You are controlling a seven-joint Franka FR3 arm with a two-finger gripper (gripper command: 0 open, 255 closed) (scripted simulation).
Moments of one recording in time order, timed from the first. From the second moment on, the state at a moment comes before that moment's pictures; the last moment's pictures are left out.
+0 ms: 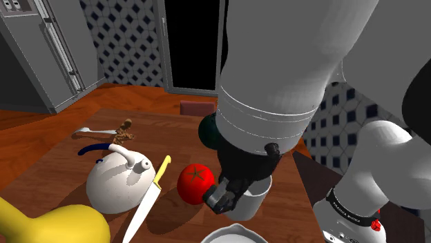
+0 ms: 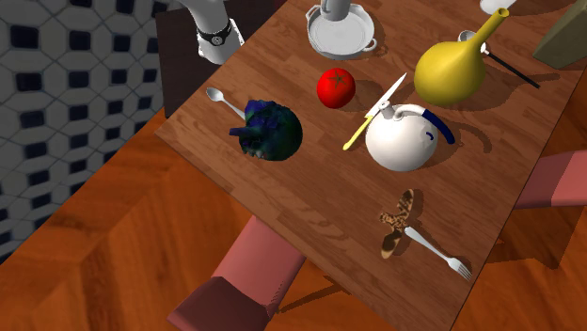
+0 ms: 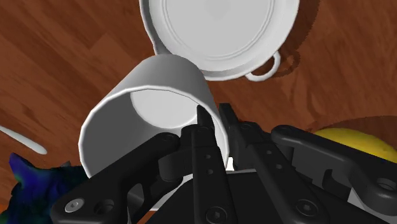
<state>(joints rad) 0.39 -0.46 0.62 -2.21 0.19 1.84 0.89</state>
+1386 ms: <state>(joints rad) 0.49 -0.46 1.03 -2.05 0.32 1.78 1.37</state>
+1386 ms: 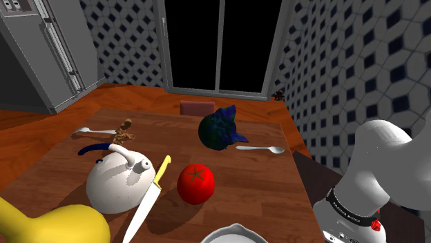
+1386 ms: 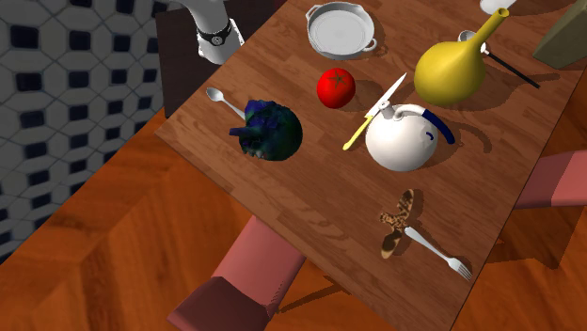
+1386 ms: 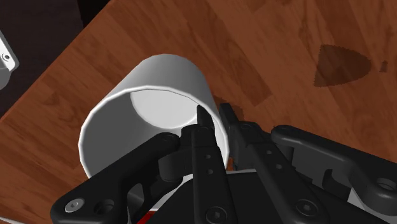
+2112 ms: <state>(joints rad) 0.47 -0.43 1.11 -2.17 0.33 1.92 1.39</state>
